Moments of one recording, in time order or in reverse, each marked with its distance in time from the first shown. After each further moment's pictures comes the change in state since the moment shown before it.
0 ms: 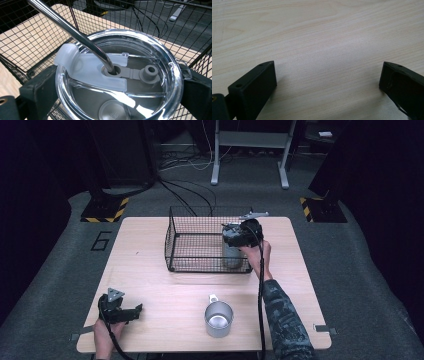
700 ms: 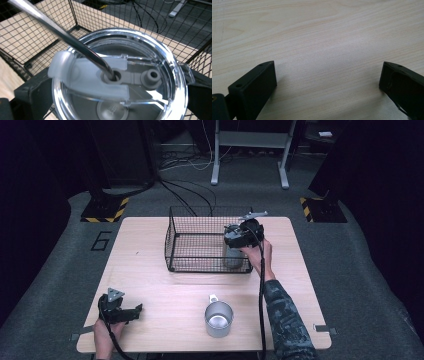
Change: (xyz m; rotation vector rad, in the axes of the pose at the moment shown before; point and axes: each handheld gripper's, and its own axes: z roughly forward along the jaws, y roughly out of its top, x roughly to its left) left arm 0.000 0.000 0.000 0.000 0.001 0.002; right arm 0.001 0.001 -0.002 0.051 -0.011 -0.034
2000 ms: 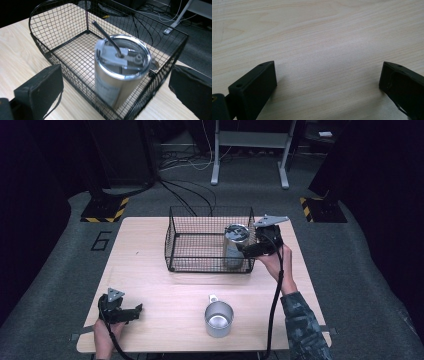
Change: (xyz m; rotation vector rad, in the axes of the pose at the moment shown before) left arm 0.000 0.000 0.000 -0.001 0.000 -0.001; right arm 0.018 -0.009 -0.095 -0.074 -0.010 -0.132
